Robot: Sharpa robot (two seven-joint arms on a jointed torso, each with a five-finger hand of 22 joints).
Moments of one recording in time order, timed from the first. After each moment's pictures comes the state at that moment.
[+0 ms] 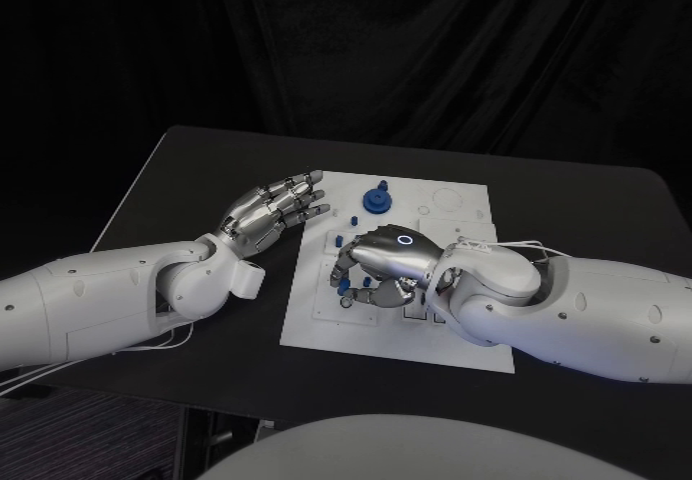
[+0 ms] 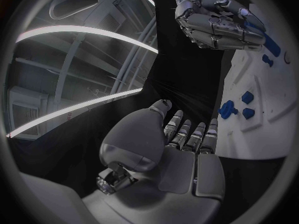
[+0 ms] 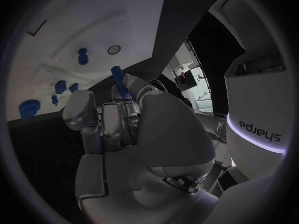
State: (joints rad) left arm 1.13 -0.97 -0.21 1.52 0.04 0.13 0.68; left_hand 1.37 0.24 0.05 0.08 0.55 0.41 0.13 0.06 0.05 0.11 0.13 0.18 0.03 0.09 0.26 0.09 0.03 0.11 0.13 0.29 0.07 0.17; right arm 1.24 -0.62 -0.25 1.69 -1.61 -0.37 0.03; right_hand 1.49 -0.07 0.35 -0.01 0.26 1.00 0.14 0.25 0.26 0.91 0.10 0.63 0.10 1.39 0.00 1.37 1.00 0.12 1.39 0.11 1.09 1.31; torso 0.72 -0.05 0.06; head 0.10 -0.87
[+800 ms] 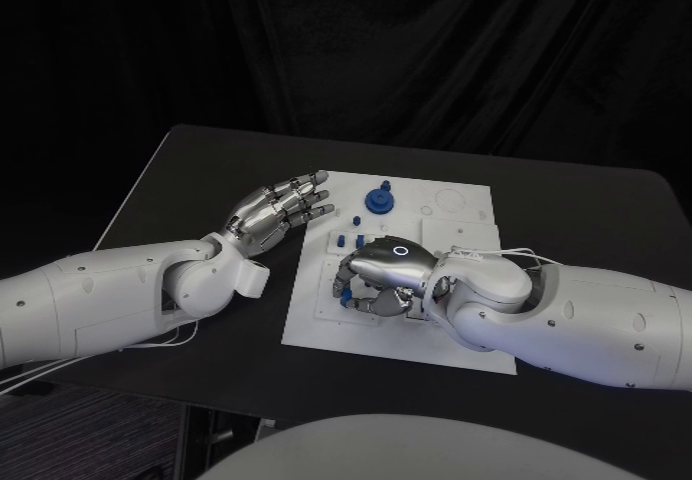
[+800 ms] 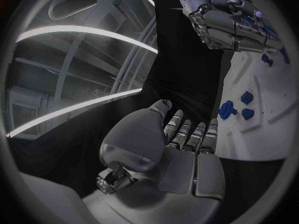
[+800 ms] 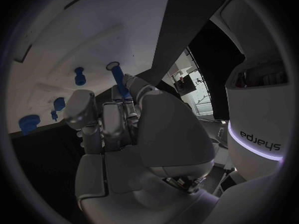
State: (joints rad) left arm 1.13 -0.96 -0.21 1.51 0.04 0.13 0.68; left_hand 1.37 0.24 0.05 0.08 0.55 0.42 0.13 0.07 0.05 0.11 0.13 0.18 0.03 0.09 0.26 0.09 0.02 0.11 0.13 0.29 0.07 0.17; right arm 1.21 -0.60 -0.25 1.65 -1.64 -0.33 0.04; right_hand 1.49 -0.07 0.35 -0.01 0.26 1.00 0.14 0.25 0.26 0.91 0.10 0.63 0.10 1.39 0.00 1.36 0.98 0.12 1.38 0.11 1.08 1.31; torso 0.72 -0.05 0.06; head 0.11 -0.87
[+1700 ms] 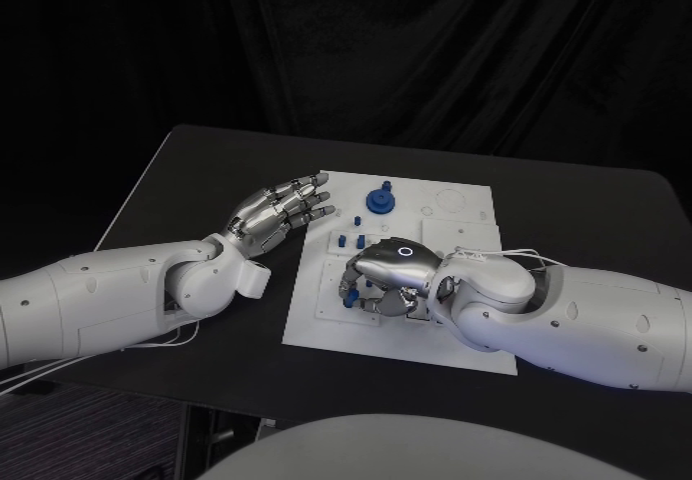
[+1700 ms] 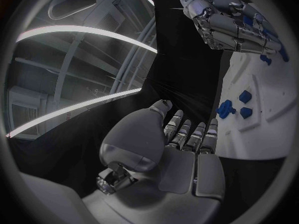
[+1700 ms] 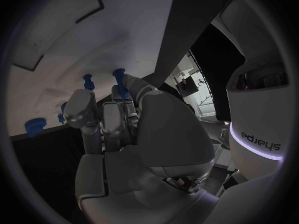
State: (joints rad) left arm 1.13 -0.95 -0.21 1.50 0.04 0.13 0.68; left_hand 1.37 0.24 0.06 0.08 0.55 0.42 0.13 0.07 0.05 0.11 0.13 0.18 0.03 0.09 0.26 0.09 0.02 0.11 0.13 0.29 0.07 0.17; right arm 1.20 -0.60 -0.25 1.64 -1.64 -0.31 0.02; right_hand 1.49 -0.07 0.35 -0.01 0.26 1.00 0.14 0.25 0.27 0.91 0.10 0.61 0.10 1.39 0.00 1.35 0.97 0.12 1.38 0.10 1.07 1.31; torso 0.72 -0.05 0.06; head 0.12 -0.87
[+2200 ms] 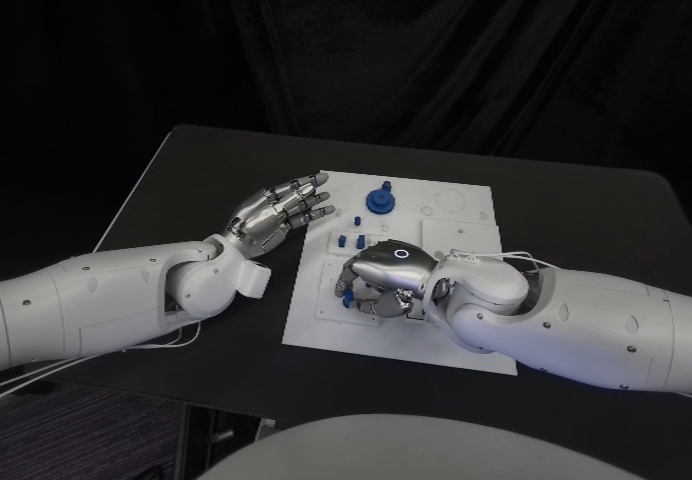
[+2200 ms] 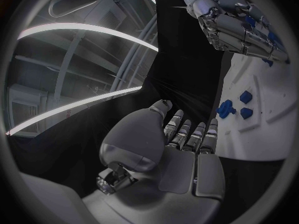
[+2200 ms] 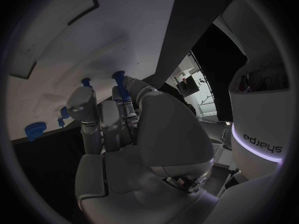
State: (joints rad) left arm 1.12 -0.95 -0.21 1.50 0.07 0.14 0.68; left_hand 1.37 0.24 0.06 0.08 0.55 0.42 0.14 0.07 0.05 0.11 0.13 0.18 0.03 0.09 0.26 0.09 0.02 0.11 0.13 0.29 0.07 0.17; right arm 1.19 -0.58 -0.24 1.62 -1.64 -0.31 0.01; right_hand 1.49 -0.07 0.35 -0.01 0.26 0.93 0.16 0.19 0.26 0.89 0.10 0.57 0.11 1.36 0.02 1.33 0.94 0.12 1.35 0.12 1.01 1.31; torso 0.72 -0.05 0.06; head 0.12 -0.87
